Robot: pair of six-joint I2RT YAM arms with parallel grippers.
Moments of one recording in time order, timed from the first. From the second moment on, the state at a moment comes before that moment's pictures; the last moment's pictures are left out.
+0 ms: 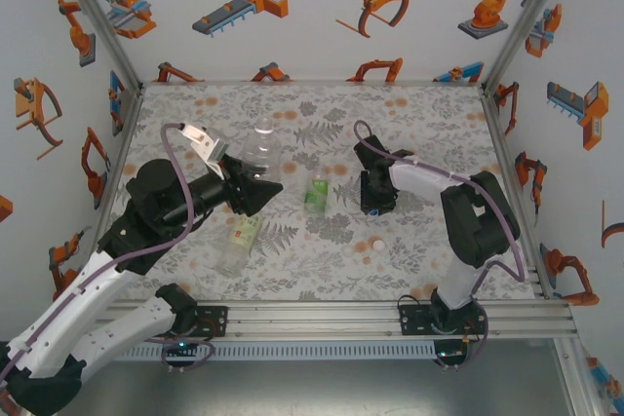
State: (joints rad) left arm -0.72 0.75 0.91 -0.21 0.27 -0.26; right arm 0.50 1.76 1.08 -0.65 0.10 0.48
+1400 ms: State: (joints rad) left arm -0.75 0.82 0.99 -0.75 0.54 0.36; right arm 0.65 1.04 1.23 -0.58 -0.52 0.27
